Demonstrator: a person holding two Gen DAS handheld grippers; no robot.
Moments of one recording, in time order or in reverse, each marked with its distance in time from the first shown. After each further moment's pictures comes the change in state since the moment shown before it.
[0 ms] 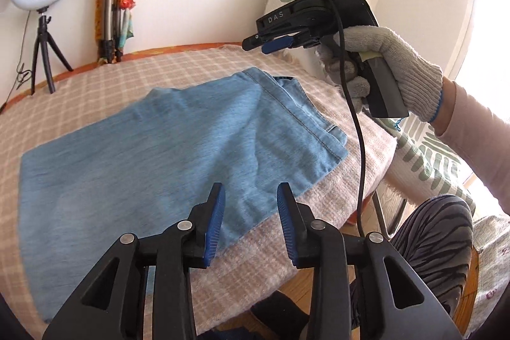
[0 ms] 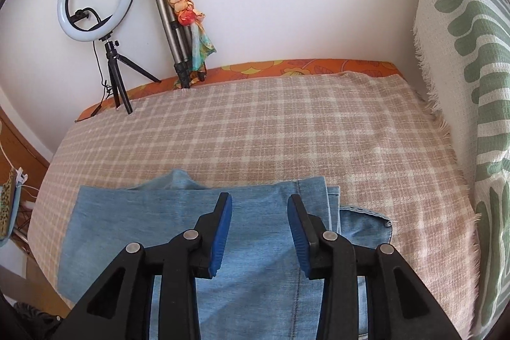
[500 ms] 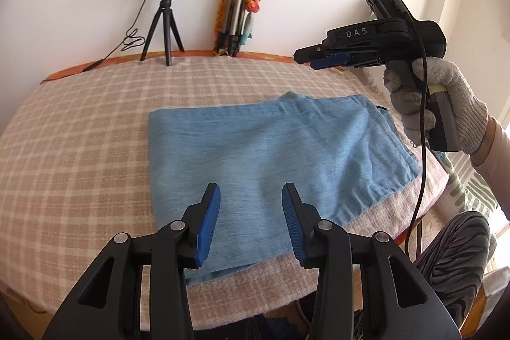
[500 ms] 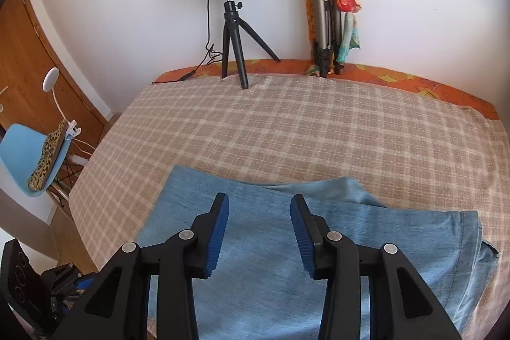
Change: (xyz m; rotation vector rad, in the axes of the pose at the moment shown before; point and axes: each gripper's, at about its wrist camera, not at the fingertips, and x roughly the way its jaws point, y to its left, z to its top) left arm -0.074 0.114 -0.044 -0.238 -0.060 0.255; right arm 0.037 0.178 0.008 -0.221 0.085 0.258
